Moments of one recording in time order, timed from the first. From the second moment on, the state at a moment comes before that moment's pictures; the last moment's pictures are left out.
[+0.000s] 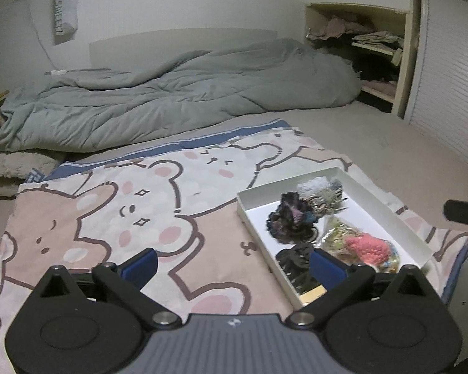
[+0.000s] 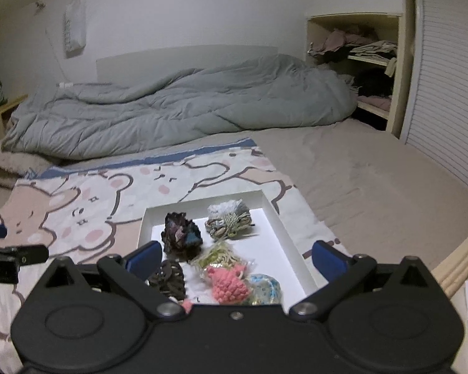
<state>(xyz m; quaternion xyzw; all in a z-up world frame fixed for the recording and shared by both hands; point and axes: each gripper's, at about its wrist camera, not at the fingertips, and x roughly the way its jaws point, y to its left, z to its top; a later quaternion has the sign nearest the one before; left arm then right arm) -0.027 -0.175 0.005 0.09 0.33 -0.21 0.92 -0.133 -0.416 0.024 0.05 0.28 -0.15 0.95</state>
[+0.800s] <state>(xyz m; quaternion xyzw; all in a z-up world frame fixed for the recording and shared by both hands) -0.023 -0.169 -0.001 0.10 0.33 -0.20 0.92 -0.116 -0.407 0.017 0.04 0.33 -0.14 0.93</state>
